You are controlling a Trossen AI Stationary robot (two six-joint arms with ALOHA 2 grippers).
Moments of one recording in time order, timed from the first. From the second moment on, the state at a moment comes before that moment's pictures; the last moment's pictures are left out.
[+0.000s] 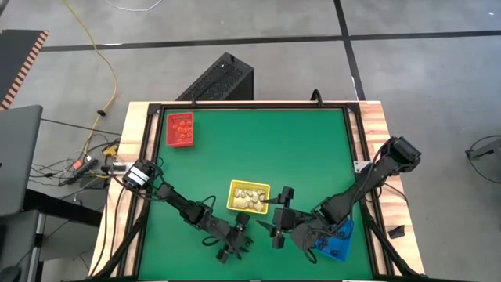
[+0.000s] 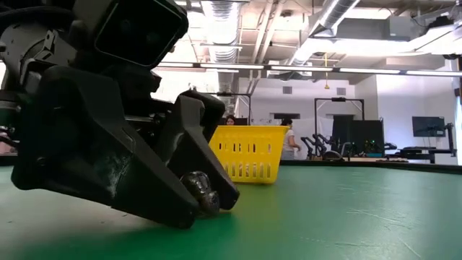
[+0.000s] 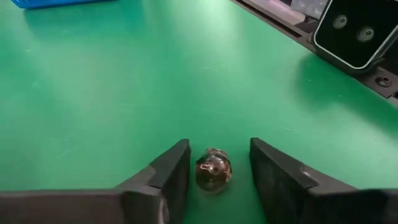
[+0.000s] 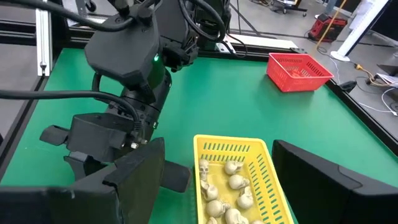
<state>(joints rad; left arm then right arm) -0.50 2.08 0.88 0.74 -0.07 0.07 0.65 1.64 1.20 -0.11 0.86 0.28</state>
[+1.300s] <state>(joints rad) -0.31 2.70 2.23 0.40 0.02 0.22 0.85 1.63 1.82 -0.26 0.90 -0.19</state>
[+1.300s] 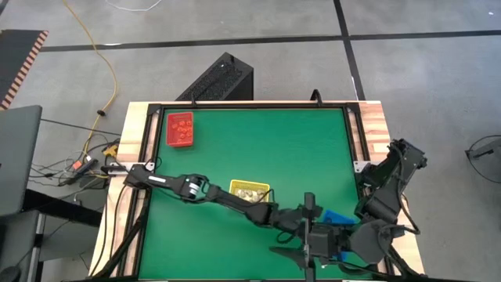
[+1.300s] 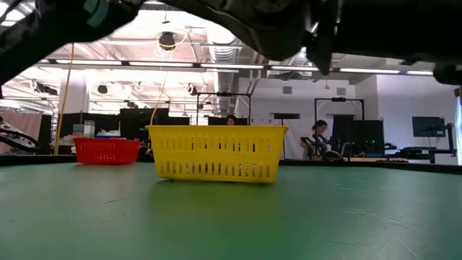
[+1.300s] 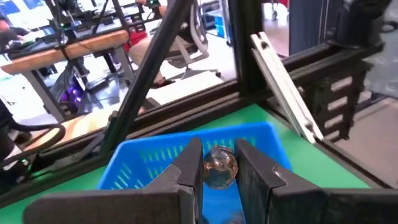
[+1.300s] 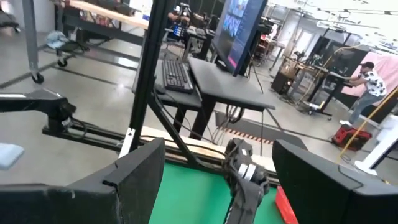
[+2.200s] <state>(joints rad) -0.27 2.55 2.31 -0.12 -0.14 0.33 0.78 1.62 1.82 -0.37 0.97 -0.14</state>
